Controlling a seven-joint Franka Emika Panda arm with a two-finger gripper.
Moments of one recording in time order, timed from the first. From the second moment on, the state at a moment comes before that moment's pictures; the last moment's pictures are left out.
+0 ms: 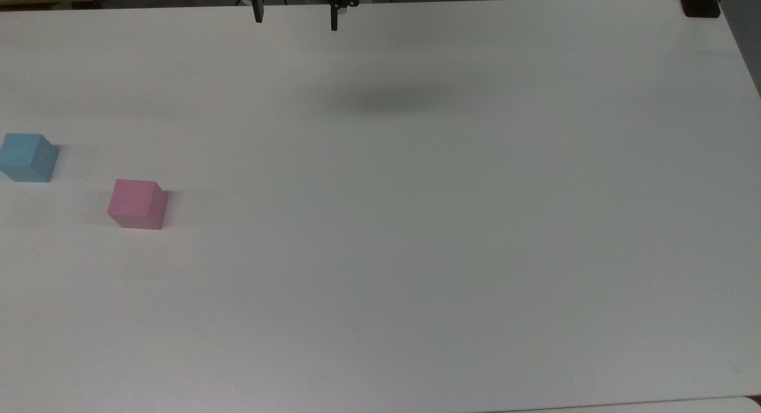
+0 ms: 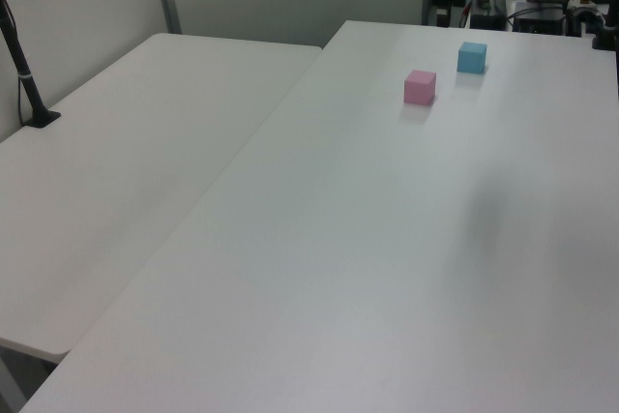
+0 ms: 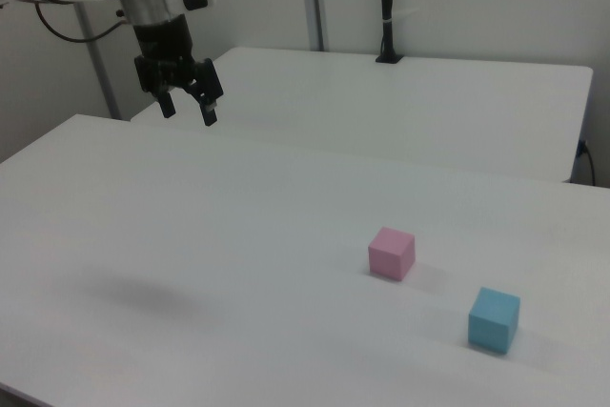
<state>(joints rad) 0.12 0.05 -0.09 -1.54 -0.05 1.61 0.09</state>
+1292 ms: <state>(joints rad) 0.01 0.06 -0.11 -1.54 -0.05 1.62 -0.03</state>
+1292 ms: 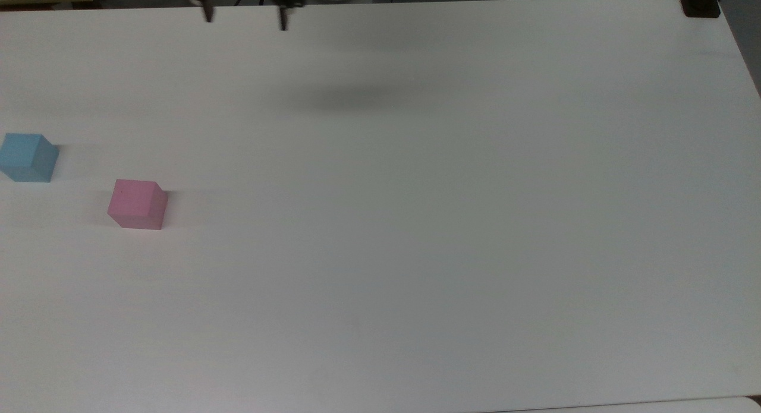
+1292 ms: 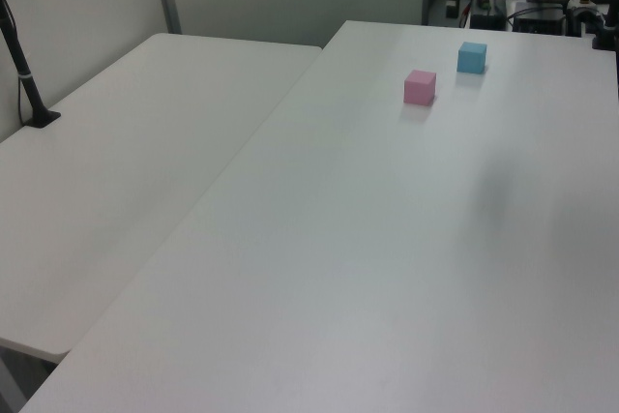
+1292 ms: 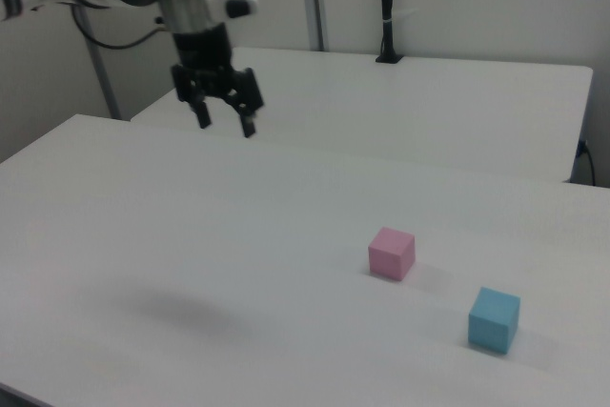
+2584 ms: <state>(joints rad) -0.57 0.53 -0.12 -1.49 -0.05 2.25 -0.54</state>
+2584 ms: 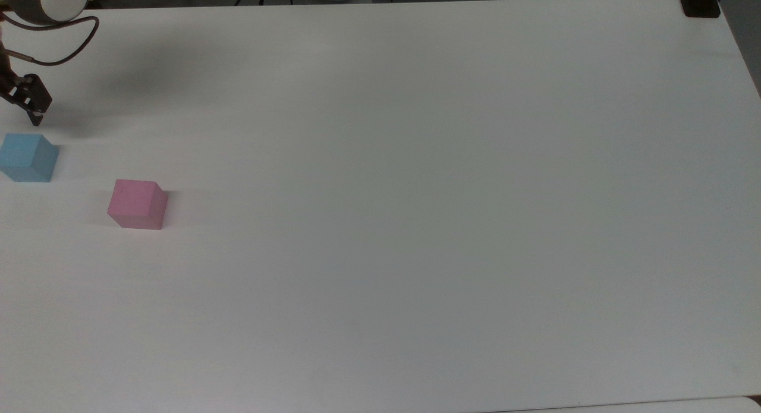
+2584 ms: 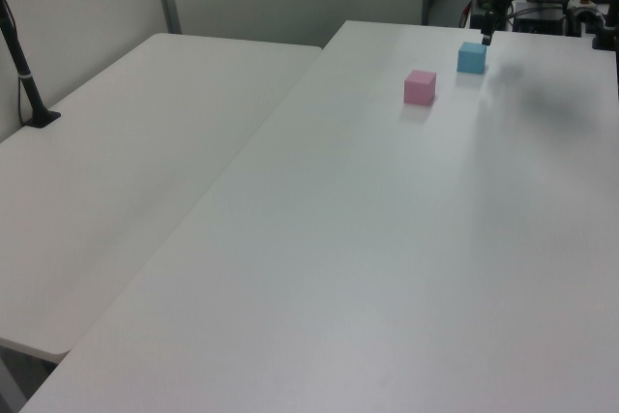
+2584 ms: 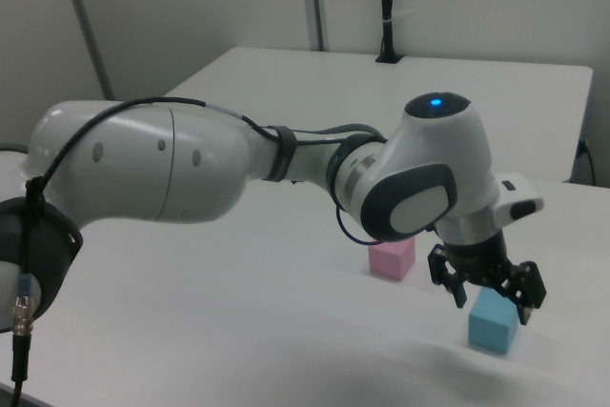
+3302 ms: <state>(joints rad) -0.57 0.63 -0.11 -1.49 -0.02 2.38 -0.51</state>
